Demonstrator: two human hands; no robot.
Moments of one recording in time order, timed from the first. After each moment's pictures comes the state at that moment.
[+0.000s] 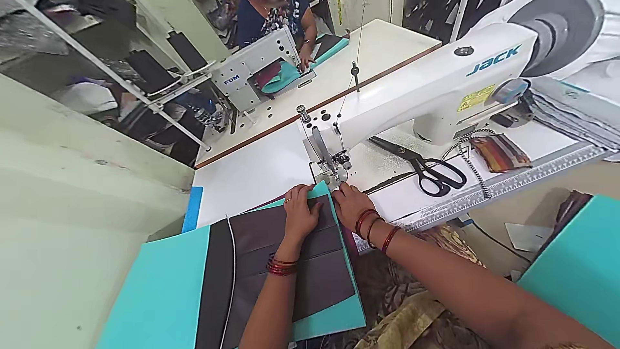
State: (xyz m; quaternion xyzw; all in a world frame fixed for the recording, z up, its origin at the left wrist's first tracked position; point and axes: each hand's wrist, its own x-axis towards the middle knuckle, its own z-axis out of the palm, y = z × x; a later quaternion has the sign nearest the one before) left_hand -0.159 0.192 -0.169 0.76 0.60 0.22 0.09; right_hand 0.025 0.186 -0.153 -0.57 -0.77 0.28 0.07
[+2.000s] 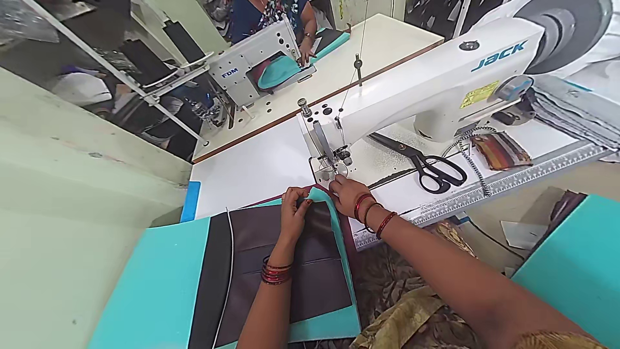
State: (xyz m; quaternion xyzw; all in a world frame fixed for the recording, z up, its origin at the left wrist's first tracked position) left_hand -0.179 0.184 -0.179 0.72 0.51 0.42 0.23; right_hand 0.028 0.210 -0.155 -0.52 -0.80 0.29 0.07
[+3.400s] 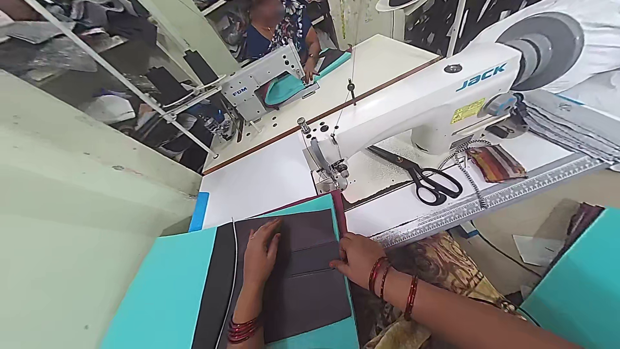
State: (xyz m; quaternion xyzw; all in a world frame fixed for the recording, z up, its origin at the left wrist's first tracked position) left_hand -0.248 0.122 -0.155 0.76 0.59 0.27 0.04; right_hand 0.036 0.109 -0.135 -0.50 -0.75 0.43 0.02
